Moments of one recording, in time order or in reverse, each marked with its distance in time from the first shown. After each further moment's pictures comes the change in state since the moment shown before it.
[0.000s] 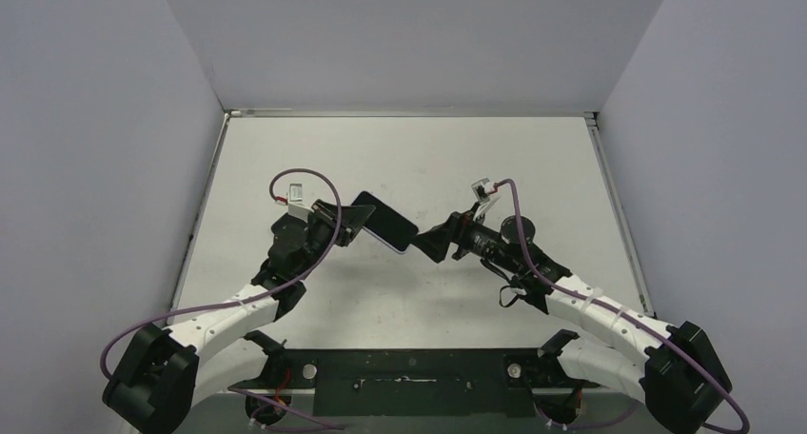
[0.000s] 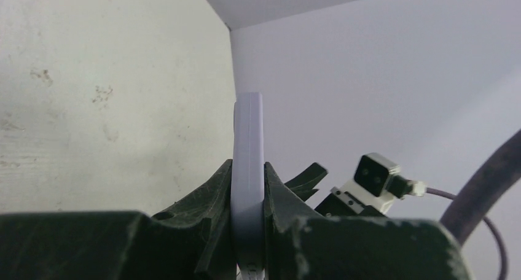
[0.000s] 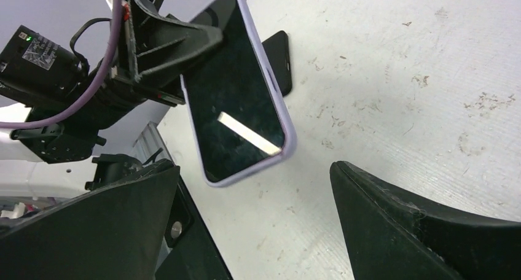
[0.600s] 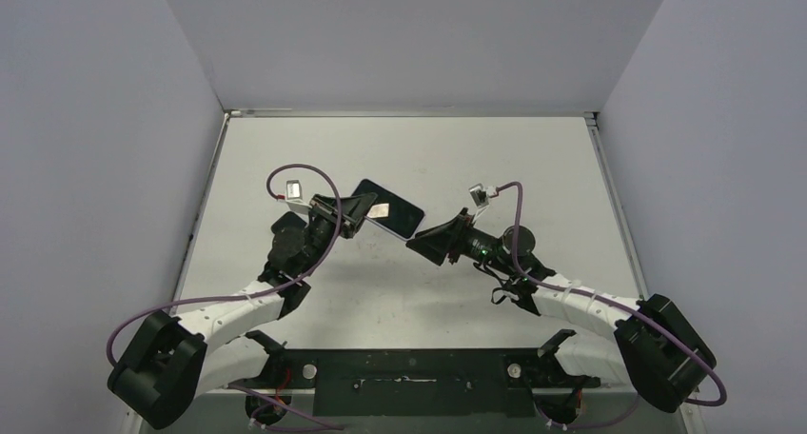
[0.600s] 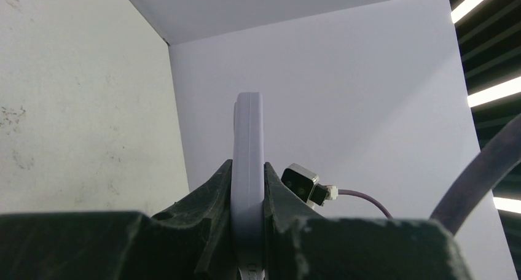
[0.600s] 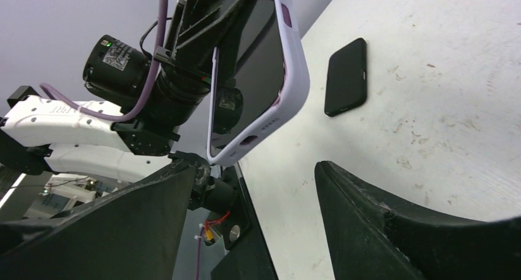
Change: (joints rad) left arm -0.022 0.045 0.000 0.247 -0.057 -0.130; right arm -0.007 0.122 -0.134 0.468 -0.138 0.238
